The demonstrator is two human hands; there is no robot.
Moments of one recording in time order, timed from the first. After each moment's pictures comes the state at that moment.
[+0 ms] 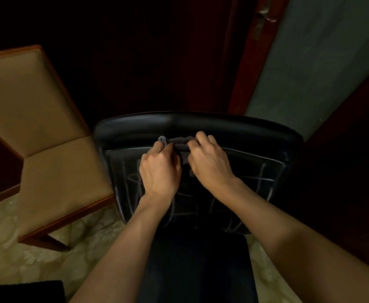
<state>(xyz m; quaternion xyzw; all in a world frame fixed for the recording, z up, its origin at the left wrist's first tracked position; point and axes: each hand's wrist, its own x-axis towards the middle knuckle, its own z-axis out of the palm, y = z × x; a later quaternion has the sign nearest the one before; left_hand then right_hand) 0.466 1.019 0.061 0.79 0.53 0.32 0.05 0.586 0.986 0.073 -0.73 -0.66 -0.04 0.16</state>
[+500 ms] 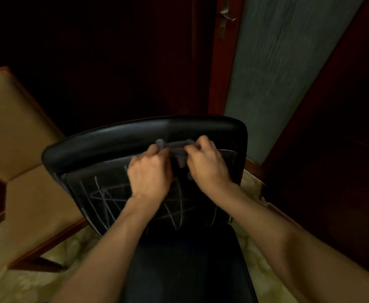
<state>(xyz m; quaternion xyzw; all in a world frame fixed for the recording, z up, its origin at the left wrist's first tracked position) 0.489 1.005 0.074 0.86 0.43 0.25 -0.04 0.623 0.946 0.075 -0.78 -0.59 0.00 0.22</state>
